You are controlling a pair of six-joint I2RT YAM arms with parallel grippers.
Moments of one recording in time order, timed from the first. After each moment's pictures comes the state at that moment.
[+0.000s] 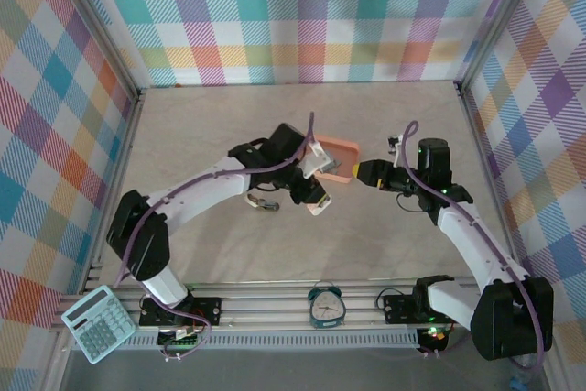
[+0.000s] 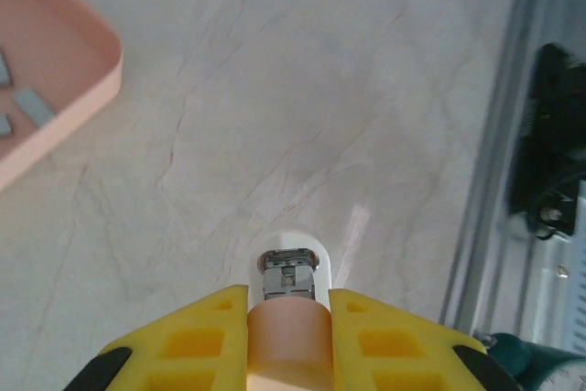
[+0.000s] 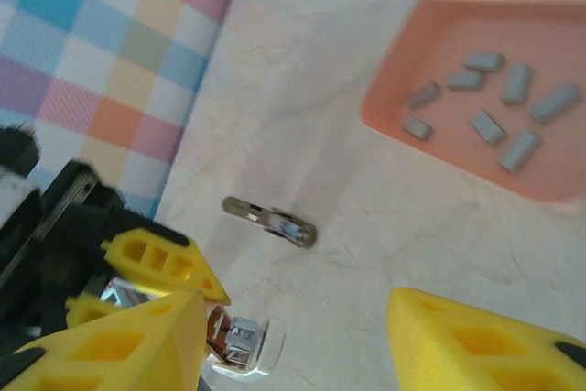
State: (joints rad) left arm -0.74 1.64 1.34 -0.61 0.52 0.18; right arm 0.14 1.08 0.72 -0.20 -0.82 0.43
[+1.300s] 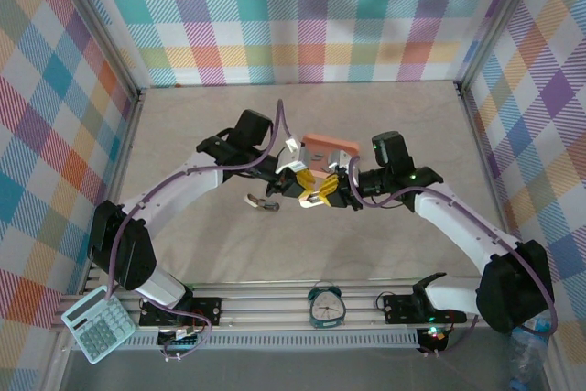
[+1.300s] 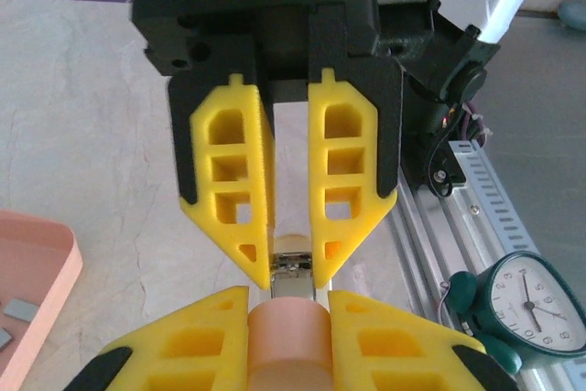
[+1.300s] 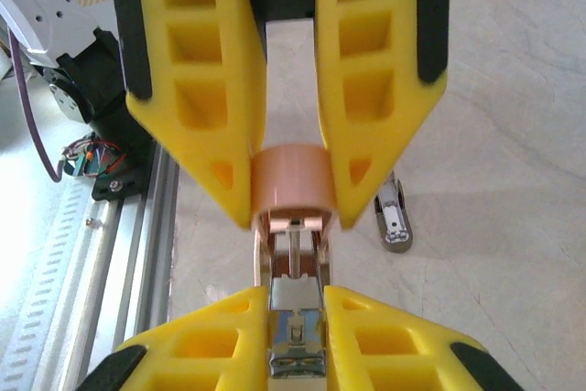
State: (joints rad) left arm -0.58 1.55 1.30 -0.62 0.96 0.65; right arm 0.46 1.24 0.88 -0.41 -0.95 -0.47
